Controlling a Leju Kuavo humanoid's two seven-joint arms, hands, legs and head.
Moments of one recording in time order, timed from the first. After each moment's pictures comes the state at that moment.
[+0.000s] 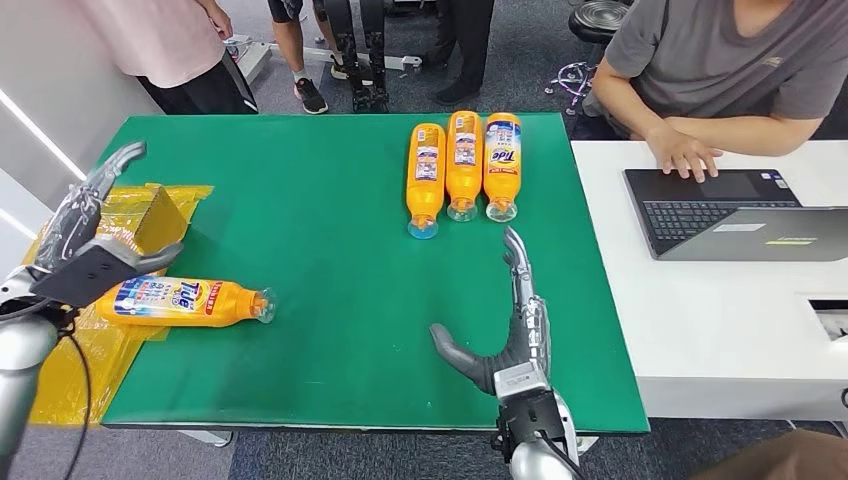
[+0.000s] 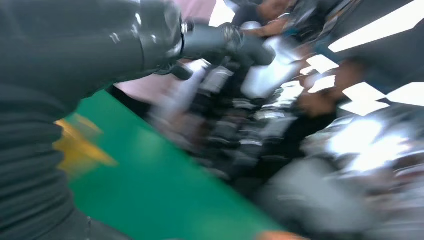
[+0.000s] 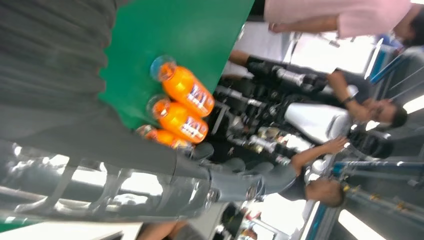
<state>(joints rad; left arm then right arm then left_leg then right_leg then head) -0.43 0.42 -0.18 -1.40 -0.22 0.01 -0.61 -0.03 0.18 0.49 -1.61 0.34 -0.41 -0.51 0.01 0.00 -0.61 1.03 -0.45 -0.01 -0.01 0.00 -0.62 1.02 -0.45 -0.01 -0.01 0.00</state>
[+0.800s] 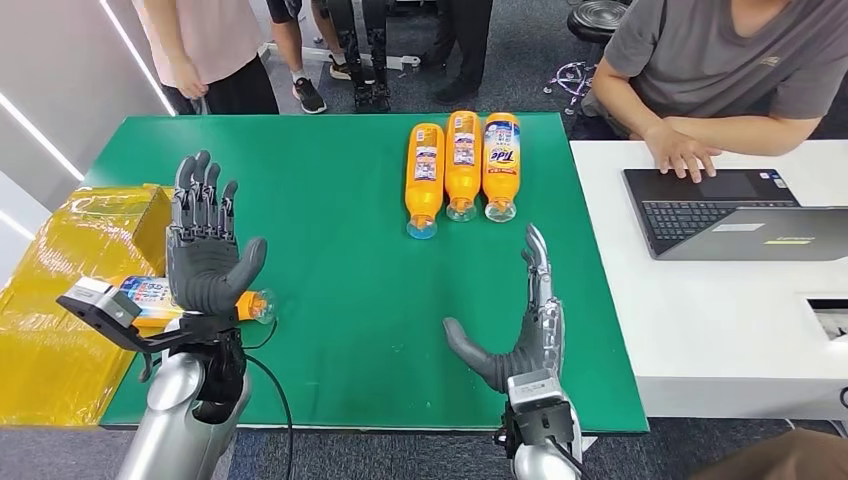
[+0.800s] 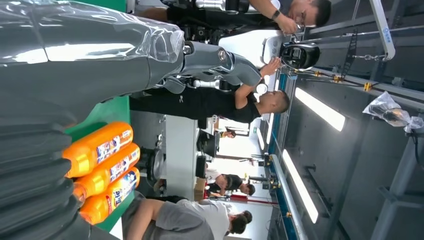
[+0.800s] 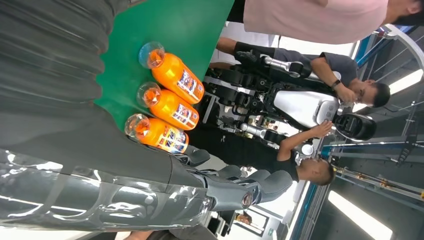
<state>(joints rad) -0.27 -0.04 -0.31 -1.53 0.22 0.20 -0.67 -0.05 0.13 0.53 -1.61 0.28 -0.51 -0.54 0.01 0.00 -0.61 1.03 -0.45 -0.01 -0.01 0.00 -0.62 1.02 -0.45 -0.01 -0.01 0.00</state>
